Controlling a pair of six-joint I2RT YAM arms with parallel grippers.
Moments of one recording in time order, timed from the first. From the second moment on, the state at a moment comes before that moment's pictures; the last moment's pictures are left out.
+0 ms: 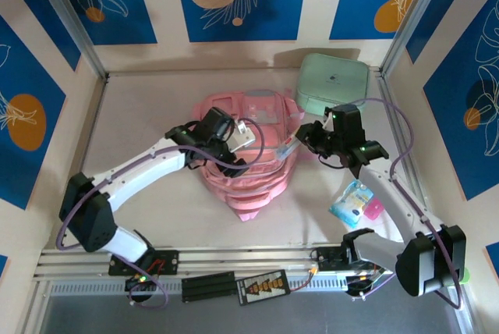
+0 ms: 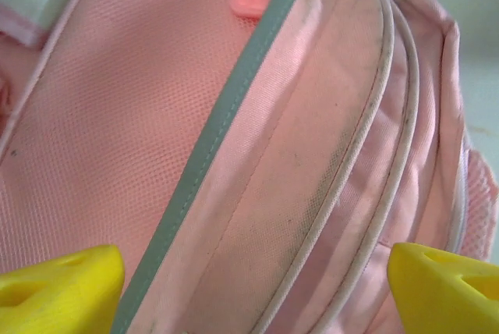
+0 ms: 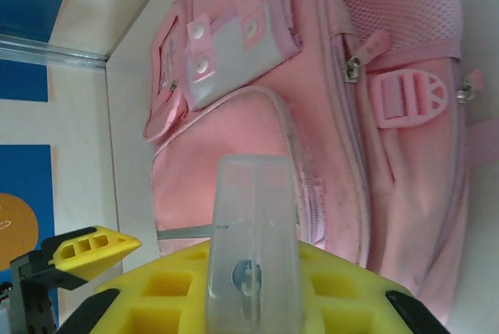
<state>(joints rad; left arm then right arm) -0.75 1.51 1.23 -0.70 0.07 0.33 0.26 1.10 0.88 -0.46 -0.37 0.89</state>
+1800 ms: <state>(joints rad) -0.79 1.71 1.74 -0.86 -0.11 0.00 0.45 1.09 0.75 -0.20 -0.28 1.14</state>
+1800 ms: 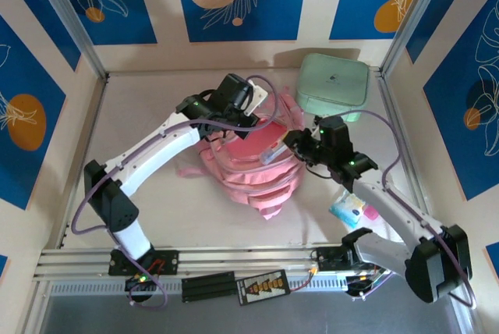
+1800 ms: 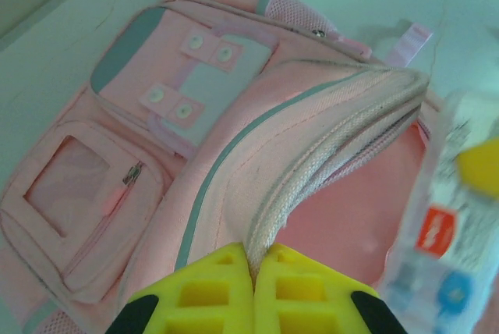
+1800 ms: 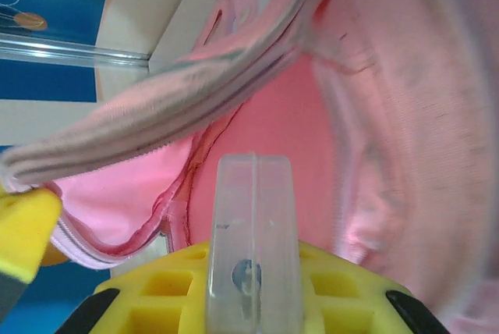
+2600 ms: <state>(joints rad) -0.79 1.76 1.81 -0.87 -0.10 -0.10 0.62 1.18 0.83 -0.14 0.10 1.33</state>
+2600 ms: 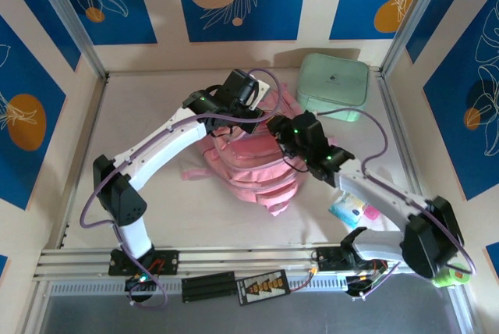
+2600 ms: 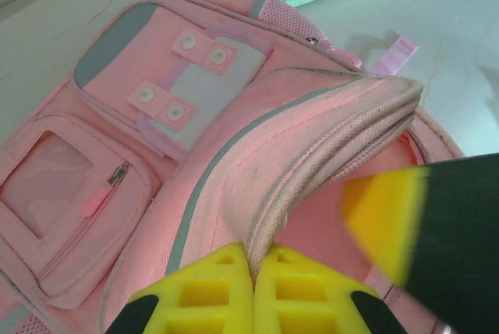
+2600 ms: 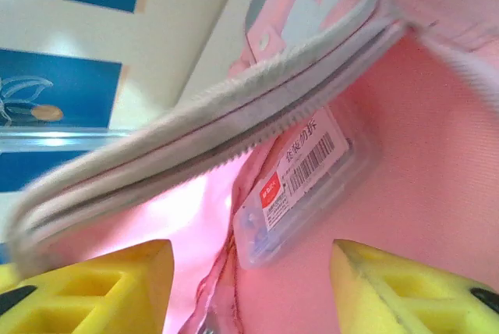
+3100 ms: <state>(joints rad) -0.78 1.58 1.53 -0.72 0.12 -0.11 0.54 0.85 0.75 -0.51 0.19 1.22</state>
